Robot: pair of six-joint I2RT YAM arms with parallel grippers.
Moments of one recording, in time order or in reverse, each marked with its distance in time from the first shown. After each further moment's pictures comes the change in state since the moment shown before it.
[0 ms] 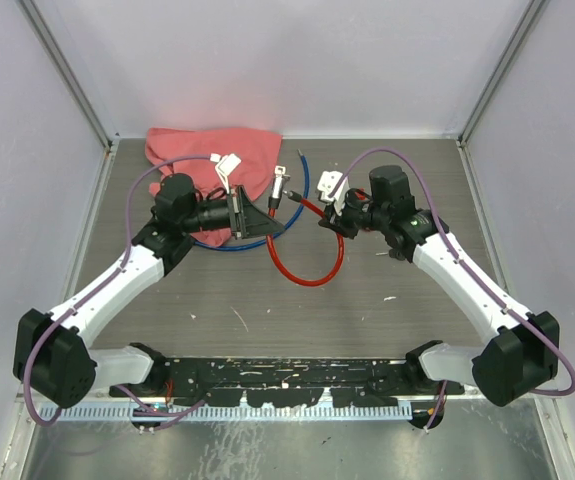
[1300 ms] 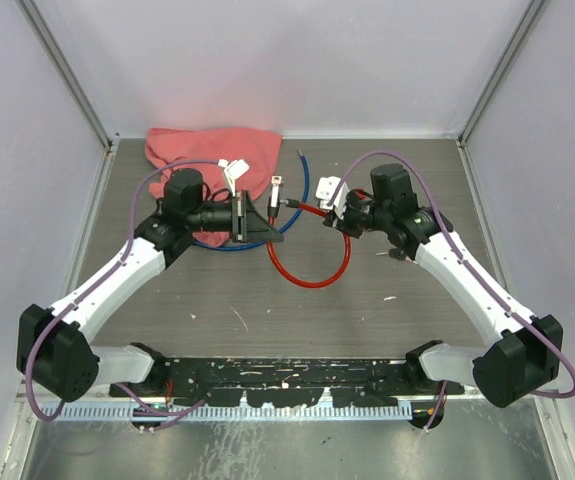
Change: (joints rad) left arm -0.006 0.034 0.072 -0.265 0.032 0.088; right arm 0.000 -0.008 0.037 -0.093 0.014 -0.150
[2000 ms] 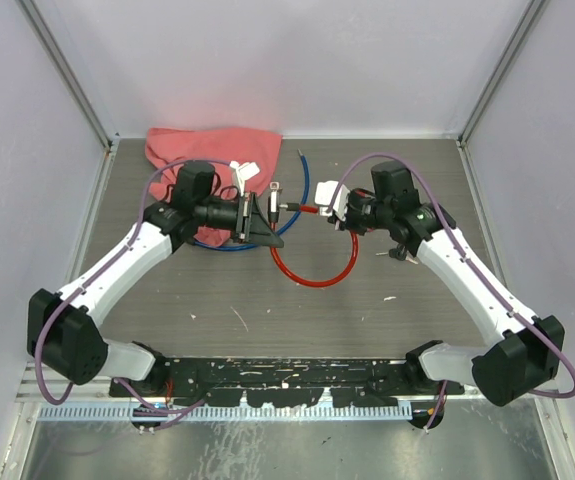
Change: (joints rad) left arm -0.003 0.098 0.129 -0.257 0.063 0.122; right arm -0.004 0.003 0.039 -0.101 0.023 -0.170
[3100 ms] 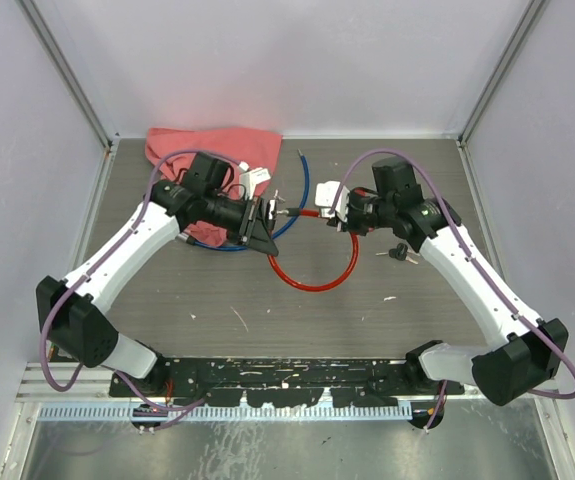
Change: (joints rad) left arm -0.036 0.108 0.265 -0.524 -0.122 0.301; right arm 0.003 0.008 0.088 -0.121 -0.047 -0.041
